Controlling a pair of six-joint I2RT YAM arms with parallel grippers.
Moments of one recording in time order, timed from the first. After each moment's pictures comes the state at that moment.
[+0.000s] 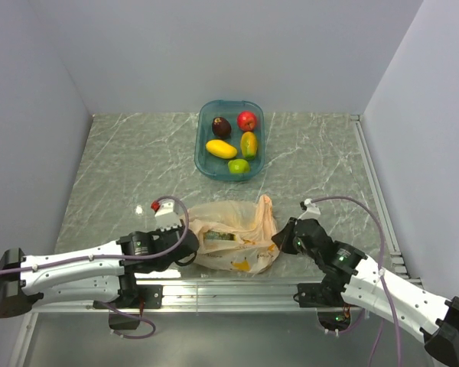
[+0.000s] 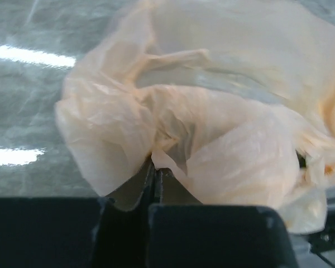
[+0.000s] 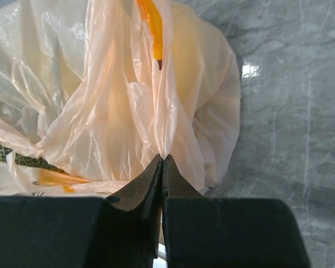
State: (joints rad) left arm -1.25 0.90 0.65 -0.72 -0.66 -1.31; right arm 0.84 0.58 0.30 -0.40 0.23 0.91
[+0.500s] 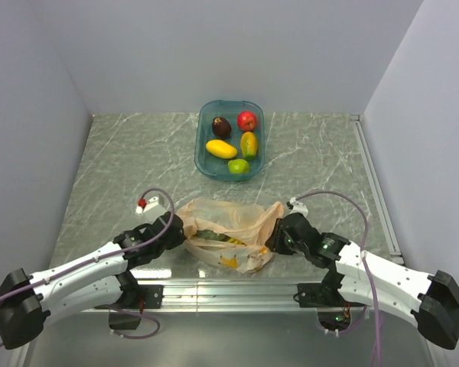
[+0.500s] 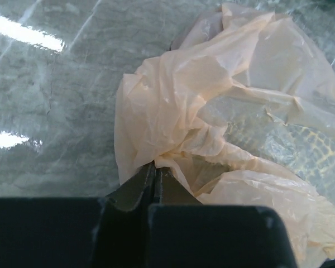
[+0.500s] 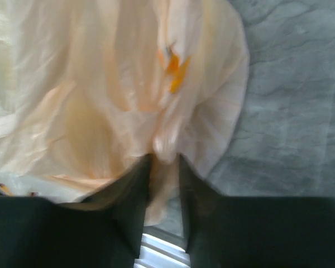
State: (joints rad) left arm -0.87 0.85 0.41 -0.42 -0.45 -1.20; right arm 0.84 0.83 0.36 -0.37 0.15 0.90
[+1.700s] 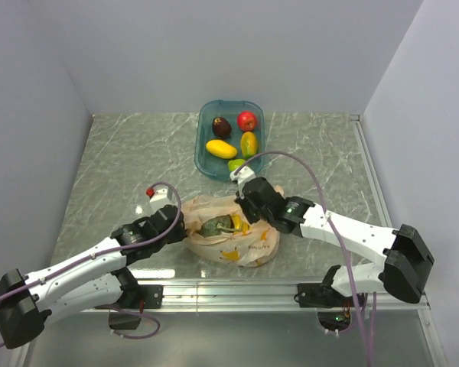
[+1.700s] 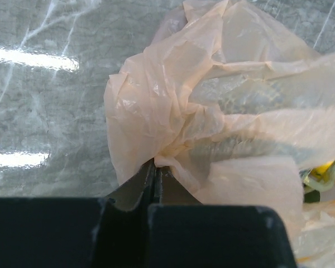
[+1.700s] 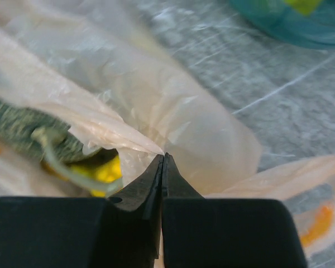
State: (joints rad) left arm -0.86 0.87 0.52 -0.47 -0.41 -0.96; right arm 0.94 1.29 0.89 -0.36 0.24 0.13
